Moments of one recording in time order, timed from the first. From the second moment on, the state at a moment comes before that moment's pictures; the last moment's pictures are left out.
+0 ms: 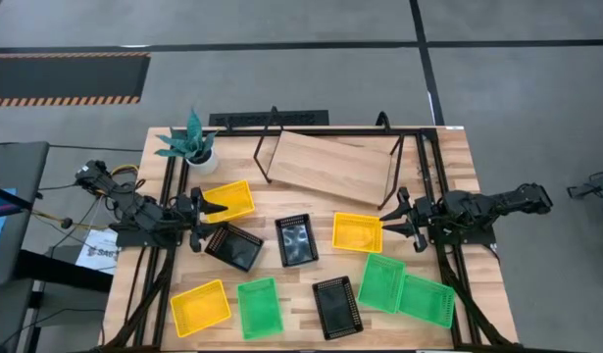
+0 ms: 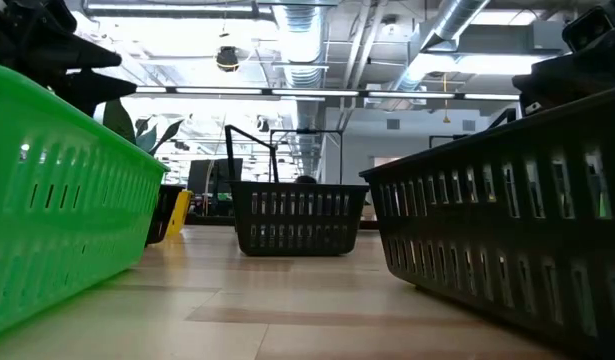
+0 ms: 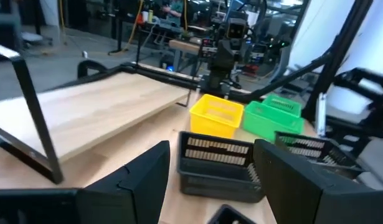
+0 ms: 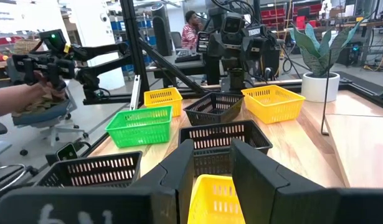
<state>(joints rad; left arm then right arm) -0.58 0.10 0.08 -0.07 -0.72 -0.33 0.18 0.03 0.00 0.04 0.03 0.13</state>
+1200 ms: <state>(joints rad) -0.58 0.12 0.10 0.30 -0.65 -0.53 0.24 0.32 0.29 0.10 0.35 0.35</state>
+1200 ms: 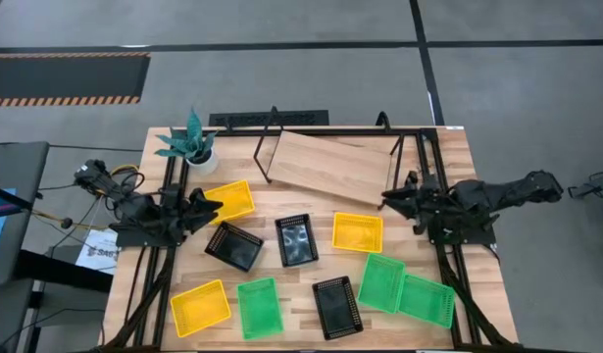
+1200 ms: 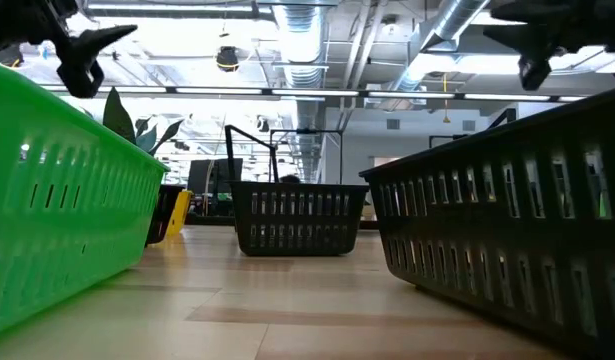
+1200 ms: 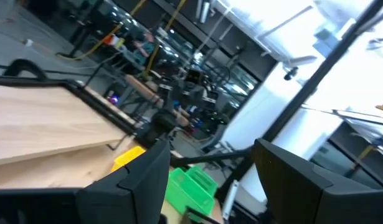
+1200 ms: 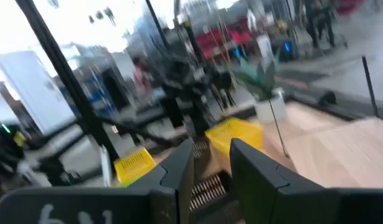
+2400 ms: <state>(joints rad) -0.58 0.16 0.26 0.28 -0.64 -0.27 0.08 2.17 1.76 -0.02 0.23 -0.34</state>
